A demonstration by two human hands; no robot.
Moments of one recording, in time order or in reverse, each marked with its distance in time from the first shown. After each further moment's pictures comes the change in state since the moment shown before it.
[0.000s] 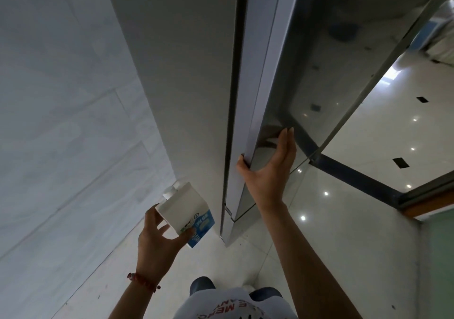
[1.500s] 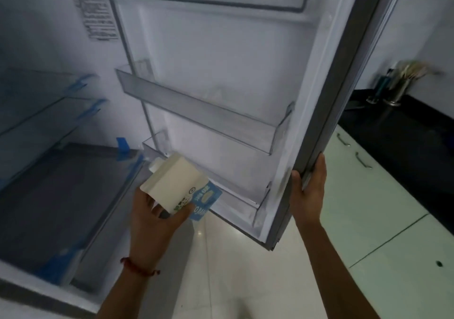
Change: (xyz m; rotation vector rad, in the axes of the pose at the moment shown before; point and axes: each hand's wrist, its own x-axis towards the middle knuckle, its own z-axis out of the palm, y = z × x) left_hand -0.022 0.212 0.244 -0.350 -0.694 0.605; right_hand 0.011 0.185 -0.338 -0.222 0.531 0.501
